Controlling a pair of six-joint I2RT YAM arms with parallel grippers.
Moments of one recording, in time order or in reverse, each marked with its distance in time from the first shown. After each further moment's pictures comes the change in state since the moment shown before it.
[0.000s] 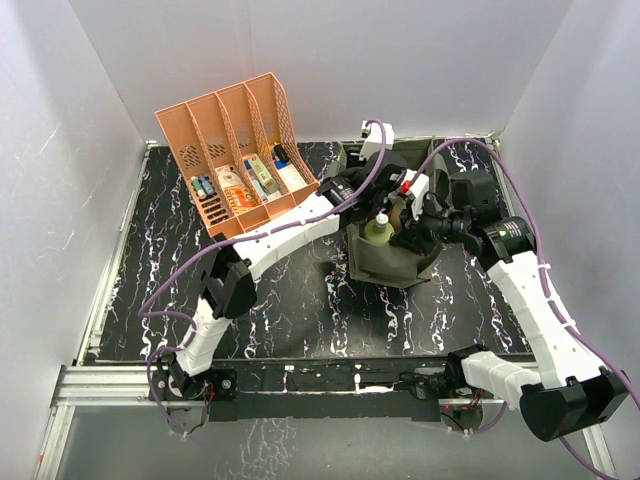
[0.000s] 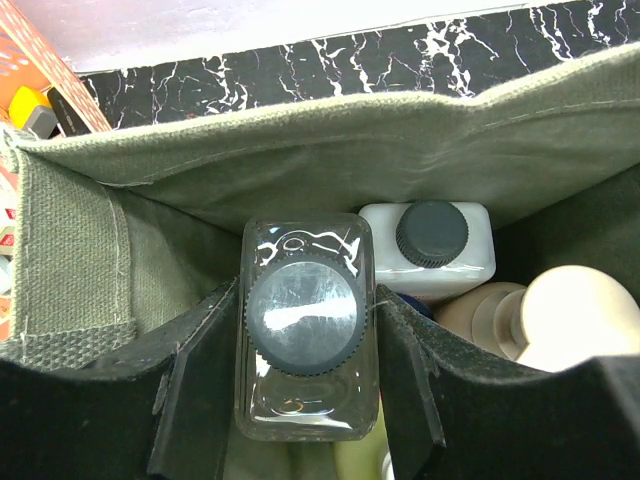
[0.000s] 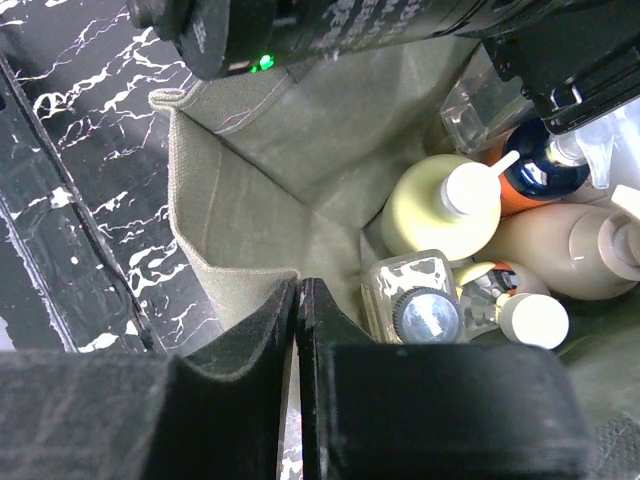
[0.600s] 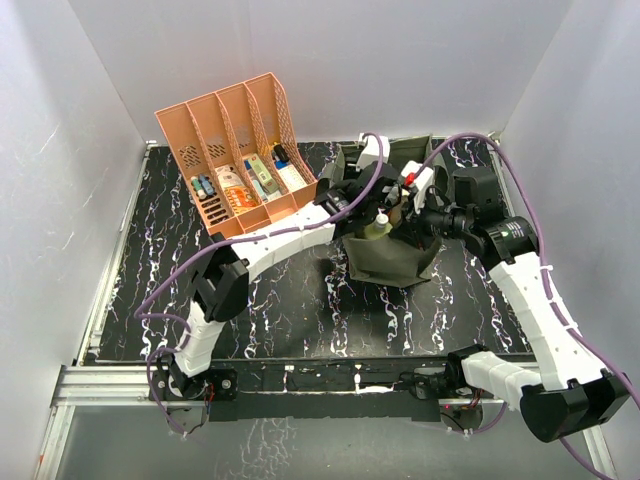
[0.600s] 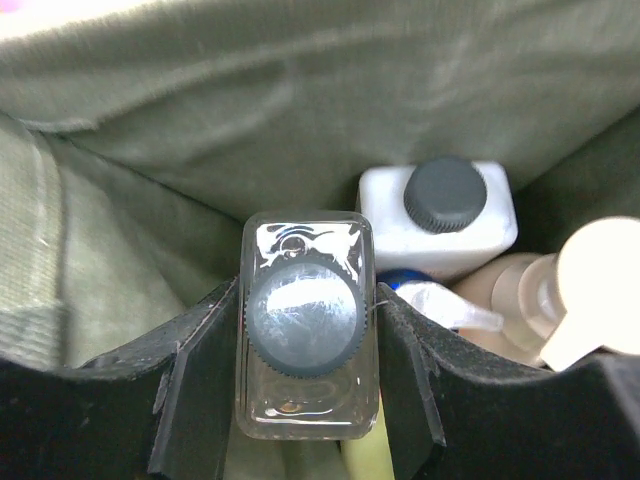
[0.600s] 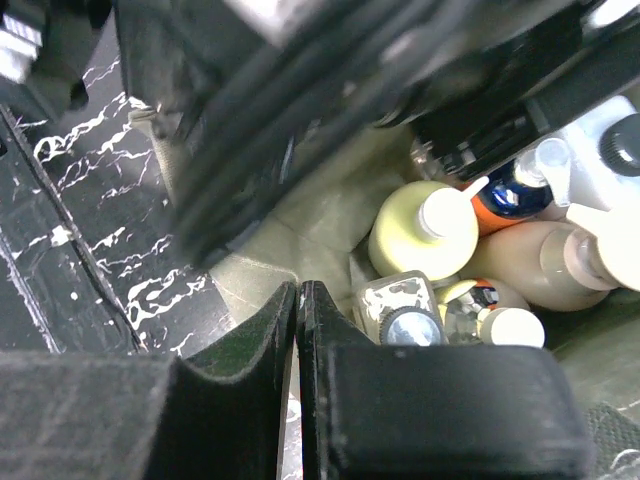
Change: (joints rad) left arm 0.005 -0.064 -0.203 0.161 0.031 0.027; right arm 0.001 -0.002 0.012 0.038 0.005 0.061
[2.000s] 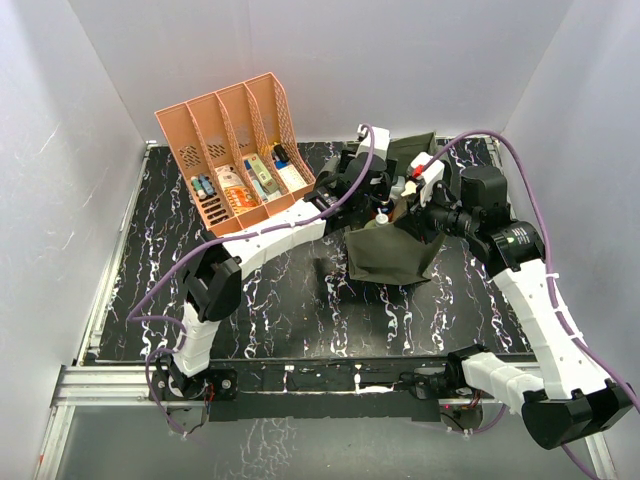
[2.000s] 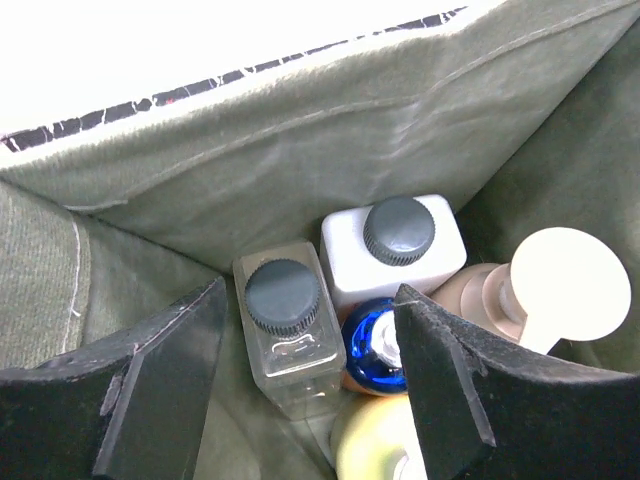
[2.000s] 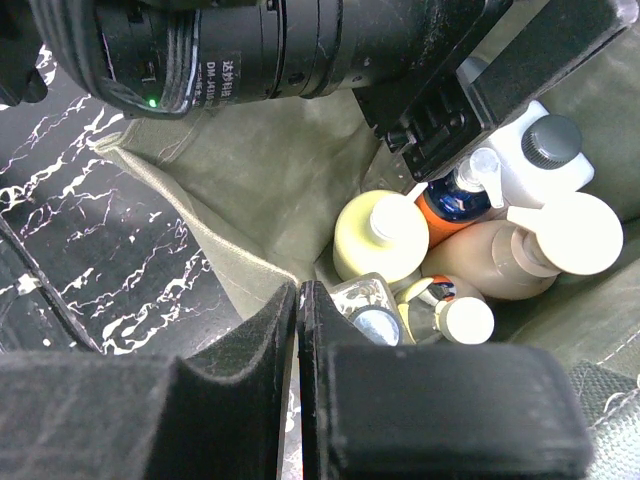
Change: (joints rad) left arm 0.048 -0.054 -0.101 0.159 0.182 0.100; right arm 0.001 -0.039 0.001 0.085 0.120 0.094
